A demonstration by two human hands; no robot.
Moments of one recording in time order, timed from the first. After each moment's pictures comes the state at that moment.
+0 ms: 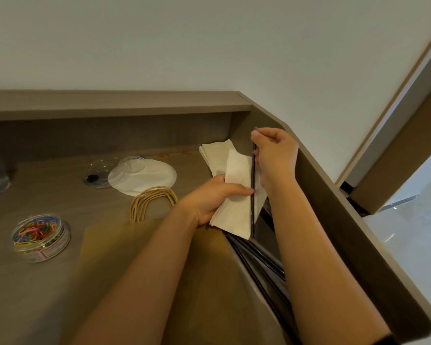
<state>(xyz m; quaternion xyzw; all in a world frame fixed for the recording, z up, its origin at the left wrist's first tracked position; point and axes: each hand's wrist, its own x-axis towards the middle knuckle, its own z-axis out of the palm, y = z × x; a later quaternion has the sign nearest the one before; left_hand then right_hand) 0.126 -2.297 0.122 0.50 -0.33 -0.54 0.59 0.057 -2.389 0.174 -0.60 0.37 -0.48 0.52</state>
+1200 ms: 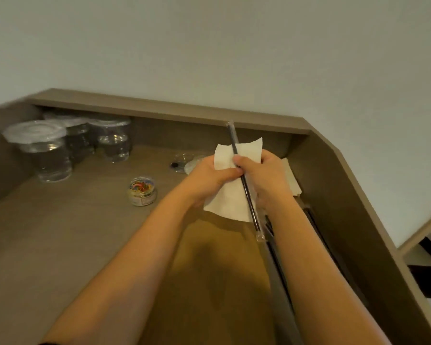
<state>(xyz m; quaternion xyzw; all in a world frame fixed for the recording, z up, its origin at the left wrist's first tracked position) 0.120 -2.182 0.167 0.64 -0.31 -0.22 0.67 0.058 -2.294 0.182 -0.72 0.16 -0.25 0.63</state>
